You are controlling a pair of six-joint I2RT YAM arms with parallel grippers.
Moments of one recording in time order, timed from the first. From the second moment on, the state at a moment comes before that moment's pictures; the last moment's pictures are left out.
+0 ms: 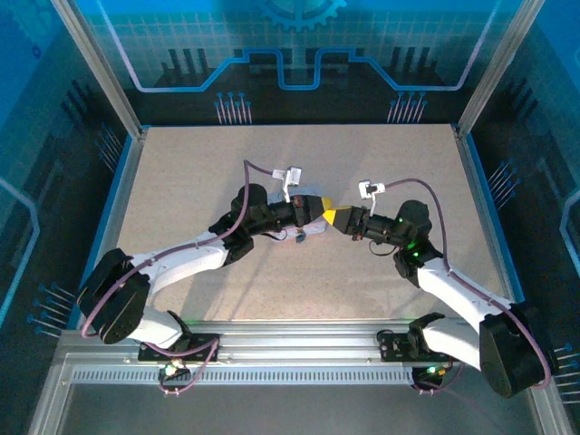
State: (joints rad) left arm -0.71 1.44 0.85 0.55 0.44 -0.93; right arm 0.36 1.09 0.48 0.63 -0.84 0.87
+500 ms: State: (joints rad) left arm -0.72 1.44 0.85 0.55 0.44 -0.93; right arm 0.35 1.03 0.47 0.53 -0.82 0.83
